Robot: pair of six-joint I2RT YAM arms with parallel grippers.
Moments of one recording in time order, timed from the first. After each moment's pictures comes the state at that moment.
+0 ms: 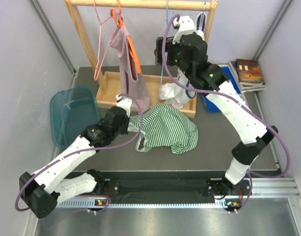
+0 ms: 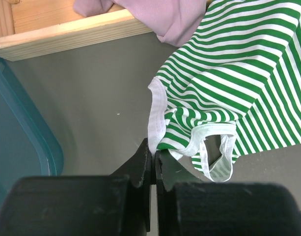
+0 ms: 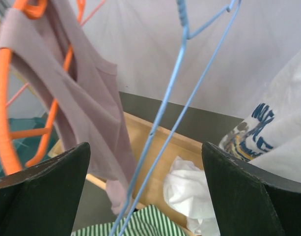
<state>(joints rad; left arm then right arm) -0.67 1.00 0.88 -0.55 -0.33 -0.18 0.74 1.69 2.09 -0.48 0.35 0.13</state>
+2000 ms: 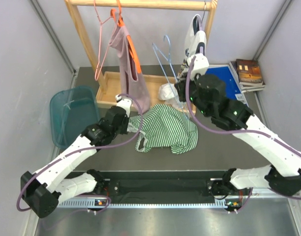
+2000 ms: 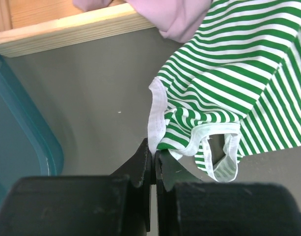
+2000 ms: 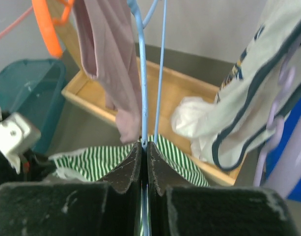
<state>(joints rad) -0.64 1.02 0.87 -0.54 -0.32 -0.18 0.90 1.26 1.57 -0.50 0.47 0.20</state>
